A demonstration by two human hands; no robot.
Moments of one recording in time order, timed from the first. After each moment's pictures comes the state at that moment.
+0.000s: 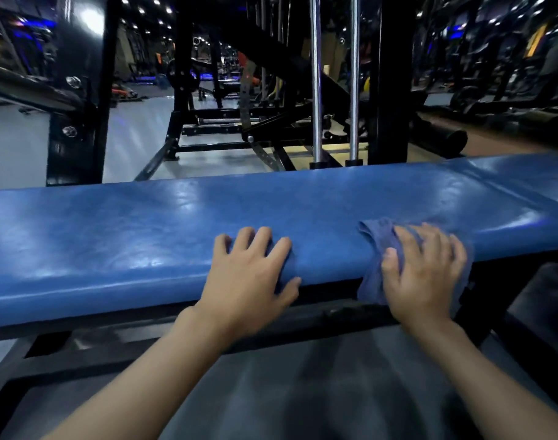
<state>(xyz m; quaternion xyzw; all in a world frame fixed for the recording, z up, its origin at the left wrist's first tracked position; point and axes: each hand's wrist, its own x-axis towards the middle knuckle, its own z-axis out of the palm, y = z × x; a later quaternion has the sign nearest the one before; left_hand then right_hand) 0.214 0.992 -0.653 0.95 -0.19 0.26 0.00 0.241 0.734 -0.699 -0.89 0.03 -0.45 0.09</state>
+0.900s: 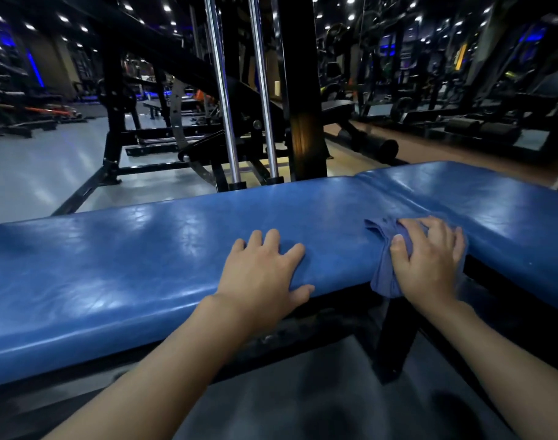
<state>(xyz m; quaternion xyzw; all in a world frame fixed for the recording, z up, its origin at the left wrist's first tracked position) 0.272 0.812 -0.630 0.95 -0.25 0.17 -0.07 0.288 0.539 -0.688 -0.88 0.11 -0.44 0.13</state>
